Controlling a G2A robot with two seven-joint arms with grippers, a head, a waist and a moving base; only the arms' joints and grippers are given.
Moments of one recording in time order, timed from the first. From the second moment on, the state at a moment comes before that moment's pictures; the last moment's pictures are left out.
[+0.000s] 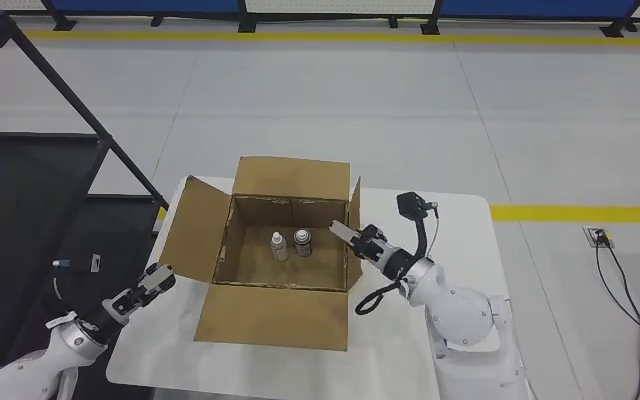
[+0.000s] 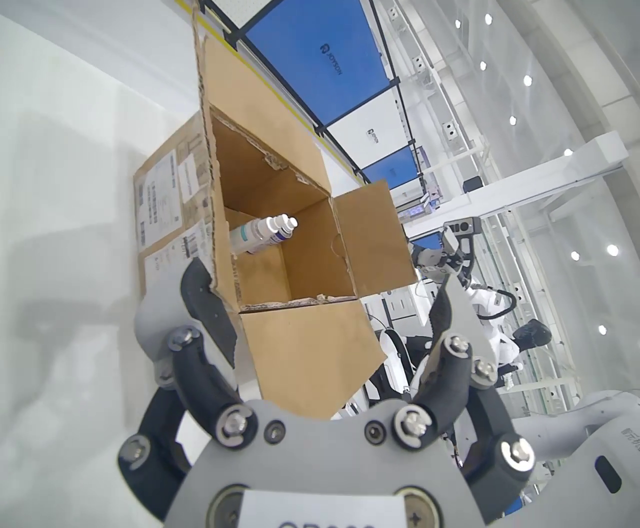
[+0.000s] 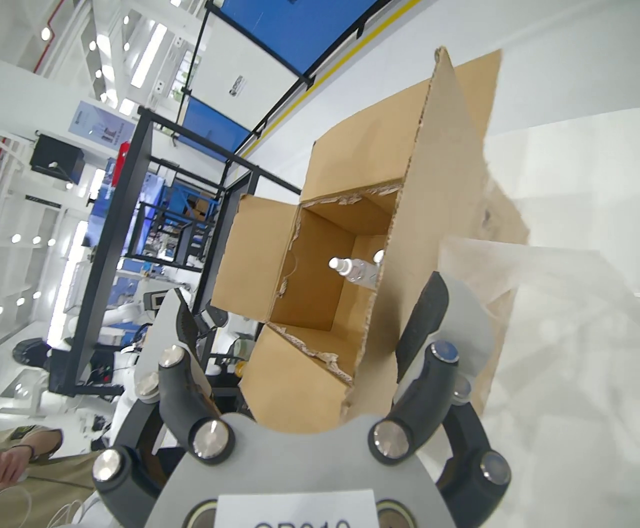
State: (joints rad) left arm 1.47 -0.96 -1.85 -1.70 -0.21 -0.42 -0.77; right arm -1.05 -1.64 1.42 -1.78 -0.64 0.07 0.85
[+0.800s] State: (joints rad) left arm 1.30 -0.97 -1.58 -1.67 -0.04 -0.34 -0.77; right arm -0.76 -1.64 1.27 -1.33 -0.48 0.02 0.75
